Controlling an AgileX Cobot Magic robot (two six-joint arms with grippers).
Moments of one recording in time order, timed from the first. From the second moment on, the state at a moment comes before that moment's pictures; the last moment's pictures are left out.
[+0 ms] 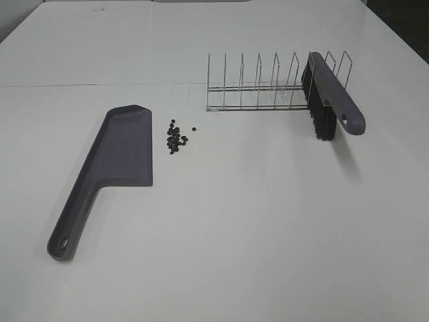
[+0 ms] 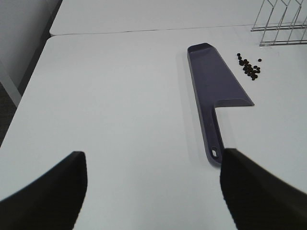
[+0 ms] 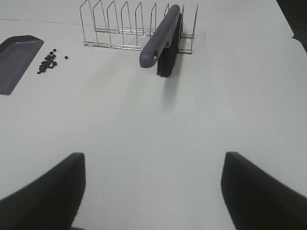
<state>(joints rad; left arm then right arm) -0.08 -0.01 -0.50 -0.02 1.06 -0.01 0.03 -0.01 -0.50 0.04 1.07 -0.07</state>
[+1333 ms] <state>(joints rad) -0.08 -0.01 -0.50 -0.02 1.06 -0.01 0.03 -0.01 -0.50 0.04 1.07 -0.07</state>
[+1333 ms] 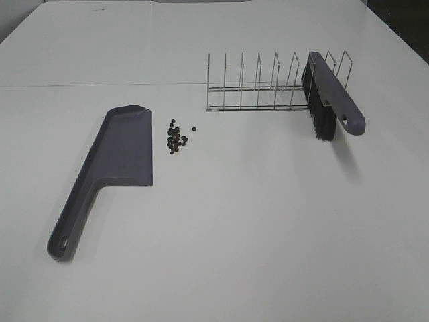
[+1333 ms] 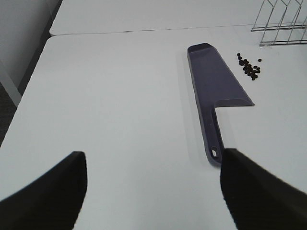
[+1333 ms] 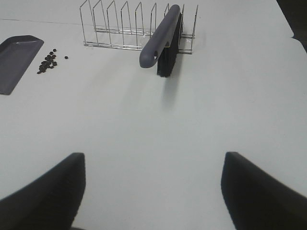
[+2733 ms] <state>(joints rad) -0.08 -0.01 -0.50 -0.02 1.06 -0.01 0.03 -0.01 -0.50 0.04 1.07 -0.07</state>
